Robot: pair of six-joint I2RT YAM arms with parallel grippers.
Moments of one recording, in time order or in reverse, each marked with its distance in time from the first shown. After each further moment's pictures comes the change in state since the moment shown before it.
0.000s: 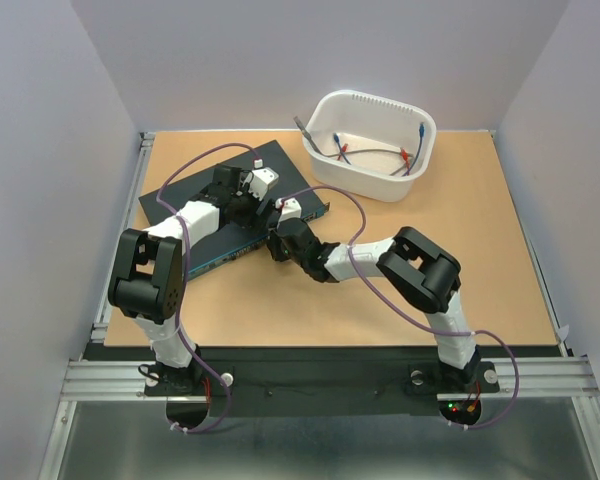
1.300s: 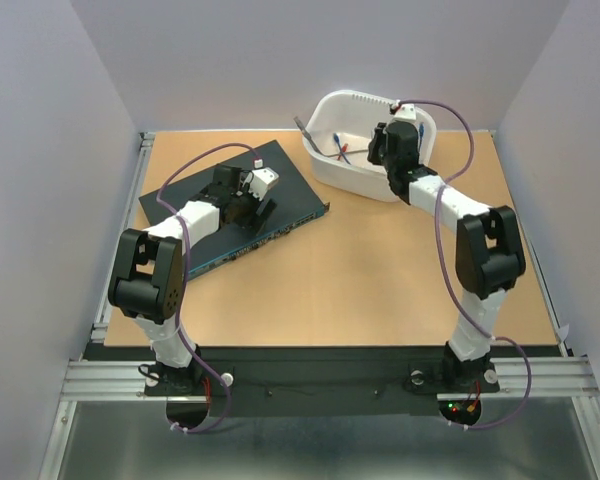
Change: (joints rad) left arm 0.000 0.000 0.000 -0.002 0.002 -0.001; right arm -0.608 -0.225 0.185 -0.195 -0.103 -0.160
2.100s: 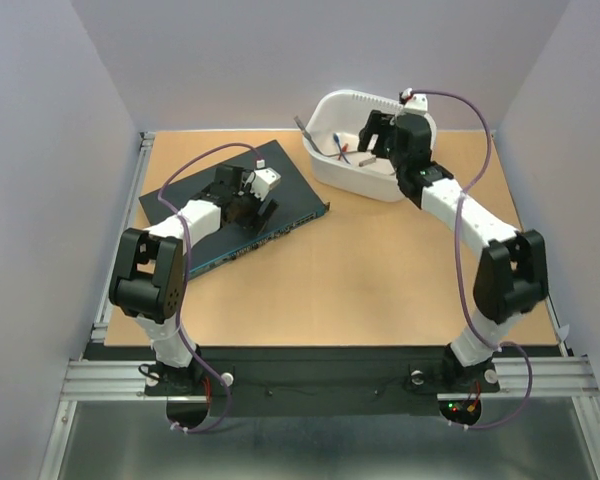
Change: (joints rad) left arm -0.008 0.001 0.010 -0.018 -0.002 0.001; right arm 0.008 -0.112 0.040 -0.111 0.003 0.033
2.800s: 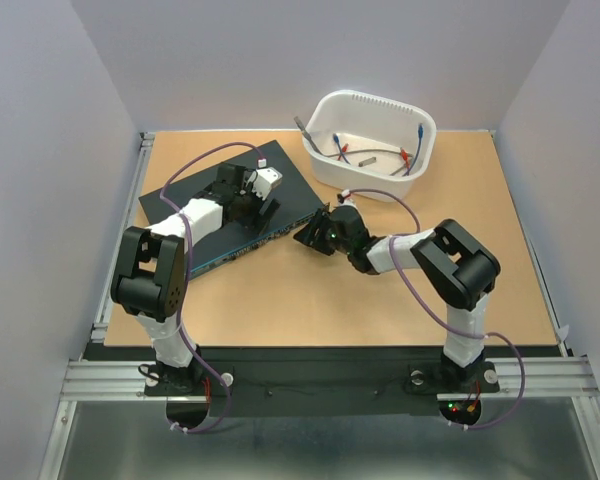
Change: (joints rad) left arm -0.010 0.018 0.024 -0.018 -0.002 -0.010; right arm 0.349 0.159 -0.530 0.421 -0.229 0.676
